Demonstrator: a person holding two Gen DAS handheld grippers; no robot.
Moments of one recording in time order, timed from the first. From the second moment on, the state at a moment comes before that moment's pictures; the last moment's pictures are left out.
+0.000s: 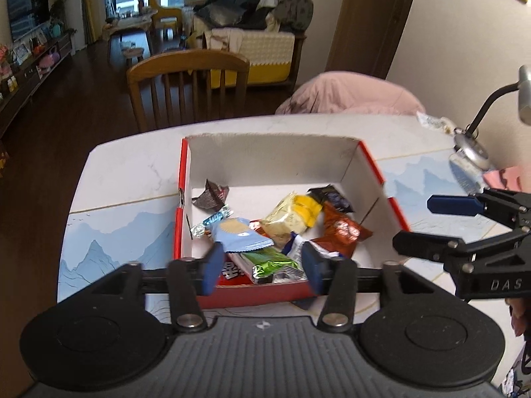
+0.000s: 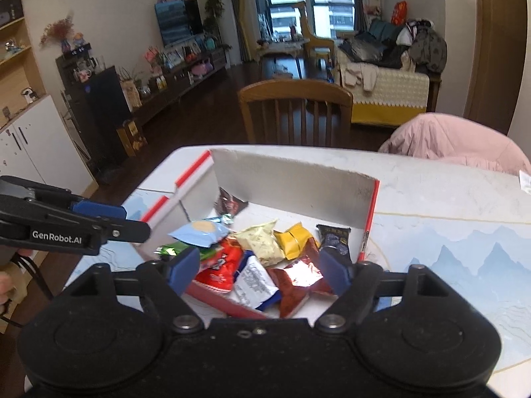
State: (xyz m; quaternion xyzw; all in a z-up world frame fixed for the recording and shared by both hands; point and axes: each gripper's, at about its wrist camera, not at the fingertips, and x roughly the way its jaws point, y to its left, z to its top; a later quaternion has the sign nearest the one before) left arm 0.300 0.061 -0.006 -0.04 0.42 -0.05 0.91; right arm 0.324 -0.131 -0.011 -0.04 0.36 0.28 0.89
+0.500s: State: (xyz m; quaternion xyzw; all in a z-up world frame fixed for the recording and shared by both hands) left arm 0.227 0.048 0.017 -0.05 0.36 -0.07 0.93; right arm 0.261 -0.144 0.006 -0.03 0.33 0.30 0.90
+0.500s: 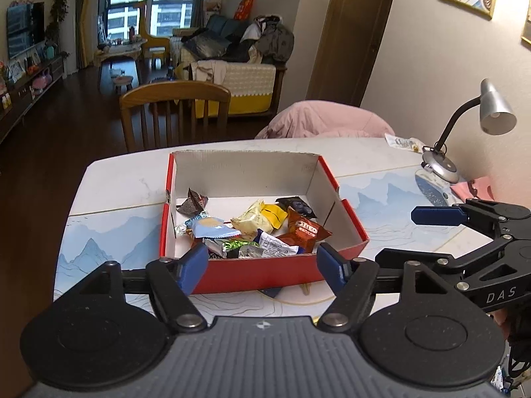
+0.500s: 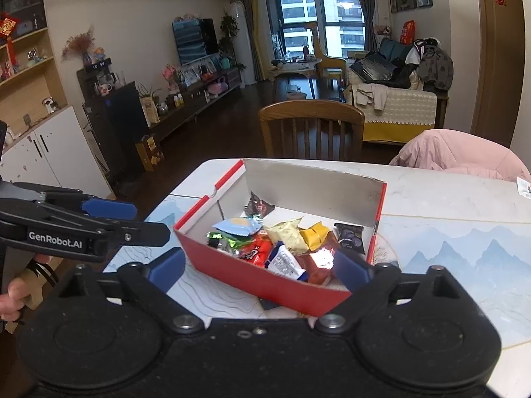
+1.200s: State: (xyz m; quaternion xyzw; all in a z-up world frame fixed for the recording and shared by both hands) left arm 0.159 0.036 -0.014 -0.07 0.30 -0.09 0.95; right arm 0.217 -0.172 -0.052 -0.03 0.36 0.29 0.89
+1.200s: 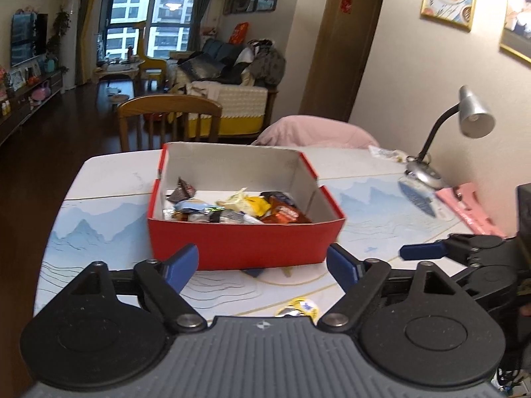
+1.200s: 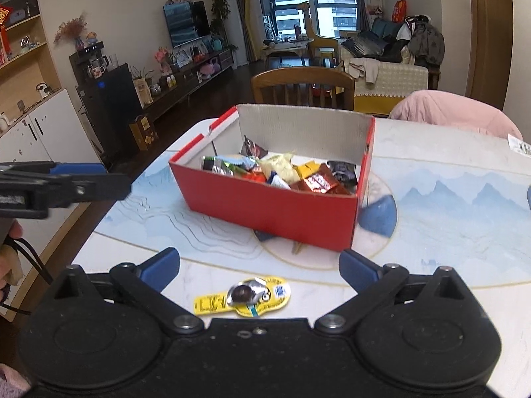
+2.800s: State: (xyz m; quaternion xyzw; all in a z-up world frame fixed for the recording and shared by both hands) left arm 0.143 0.050 -0.101 -0.10 0.41 0.05 0.90; right arm 0.255 -0.098 -0.159 -0.19 0.40 0.38 0.81
